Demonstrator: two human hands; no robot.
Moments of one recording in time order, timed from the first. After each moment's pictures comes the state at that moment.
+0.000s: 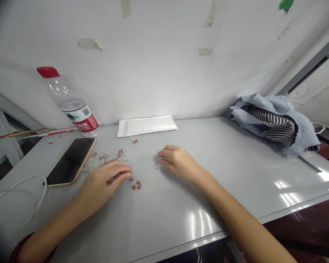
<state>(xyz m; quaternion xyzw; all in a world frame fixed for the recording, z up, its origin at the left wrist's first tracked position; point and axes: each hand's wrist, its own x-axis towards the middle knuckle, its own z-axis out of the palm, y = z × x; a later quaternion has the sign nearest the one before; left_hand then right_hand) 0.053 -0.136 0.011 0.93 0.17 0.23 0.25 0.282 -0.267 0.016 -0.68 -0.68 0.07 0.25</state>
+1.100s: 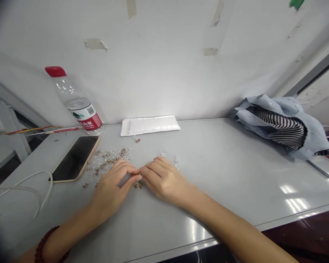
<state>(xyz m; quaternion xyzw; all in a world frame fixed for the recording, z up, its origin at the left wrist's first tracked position) 0.068 -0.164 0.005 0.90 0.14 0.33 0.27 0.224 -0.267 0.015 -0.53 -0.78 -0.10 0.33</state>
